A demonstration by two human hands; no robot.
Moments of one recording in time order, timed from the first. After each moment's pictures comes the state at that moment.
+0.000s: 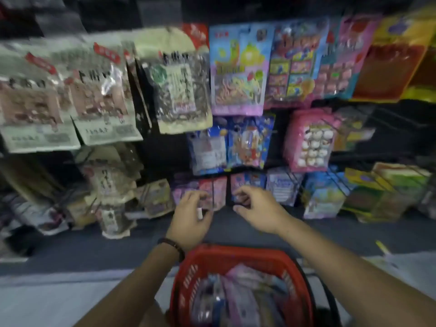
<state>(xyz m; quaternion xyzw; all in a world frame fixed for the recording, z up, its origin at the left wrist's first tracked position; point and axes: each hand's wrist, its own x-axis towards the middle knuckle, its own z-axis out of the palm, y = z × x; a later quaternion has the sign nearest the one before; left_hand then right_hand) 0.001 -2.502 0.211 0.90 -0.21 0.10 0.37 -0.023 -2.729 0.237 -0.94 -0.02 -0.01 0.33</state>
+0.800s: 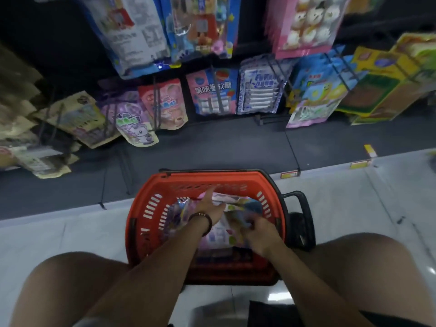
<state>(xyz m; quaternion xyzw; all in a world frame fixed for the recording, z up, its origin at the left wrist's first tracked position) -0.009 -2.650 -0.117 0.86 0.06 -0.36 0.35 -0.129 -2.794 -0.070 -0.82 0.27 0.26 0.44</state>
